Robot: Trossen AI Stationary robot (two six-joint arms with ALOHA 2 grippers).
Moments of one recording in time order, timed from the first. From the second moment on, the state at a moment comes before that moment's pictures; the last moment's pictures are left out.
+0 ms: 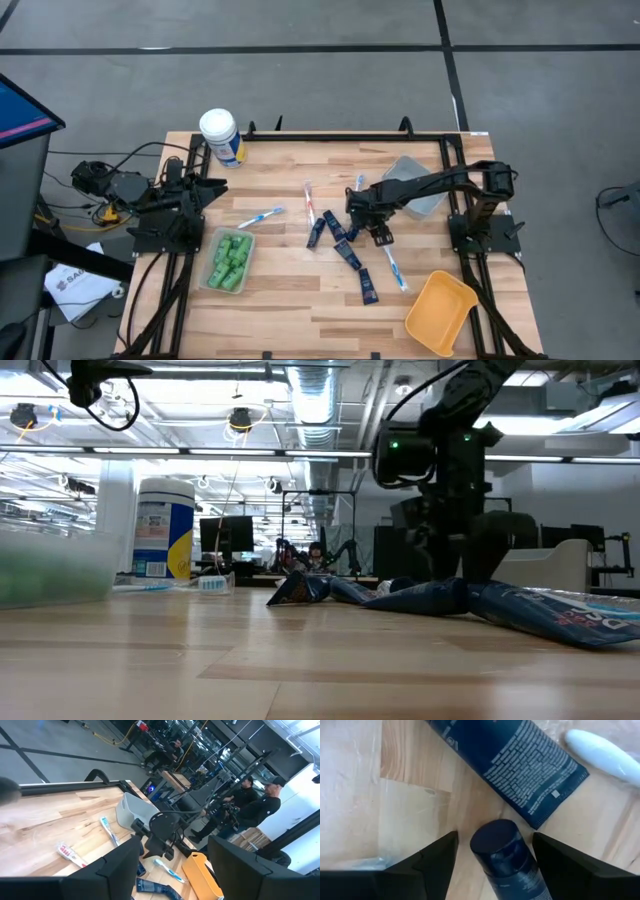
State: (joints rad) left arm -0.45 0.32 0.66 -0.47 -0.78 -0.82; right arm -0.09 1.81 1.02 -0.72 0.01 -0.33
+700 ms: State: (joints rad) left arm -0.45 0.32 0.66 -0.47 -0.78 -0.82; right arm -0.10 1.79 1.21 -0.81 0.03 -0.20
